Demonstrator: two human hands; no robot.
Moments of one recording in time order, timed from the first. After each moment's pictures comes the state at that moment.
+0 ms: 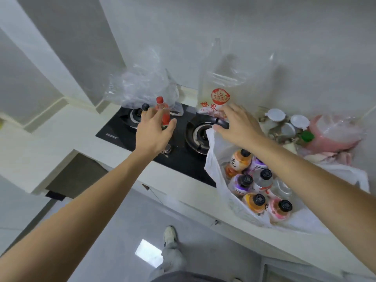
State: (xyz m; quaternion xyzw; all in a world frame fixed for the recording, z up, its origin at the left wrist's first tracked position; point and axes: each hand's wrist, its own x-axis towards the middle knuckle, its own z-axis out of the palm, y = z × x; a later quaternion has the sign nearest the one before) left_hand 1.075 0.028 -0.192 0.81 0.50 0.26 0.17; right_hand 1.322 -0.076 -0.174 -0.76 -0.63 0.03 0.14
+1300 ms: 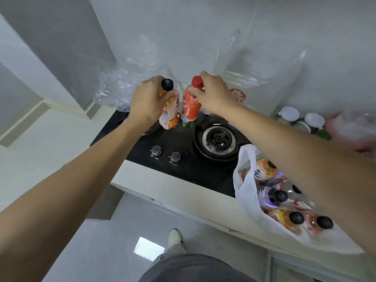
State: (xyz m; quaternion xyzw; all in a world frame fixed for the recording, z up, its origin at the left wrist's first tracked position) left_hand 1.071 0.199 -0.168 0.85 0.42 0.26 0.17; right_hand 1.258 0.119 -0.161 -0.78 -0.57 0.09 0.25
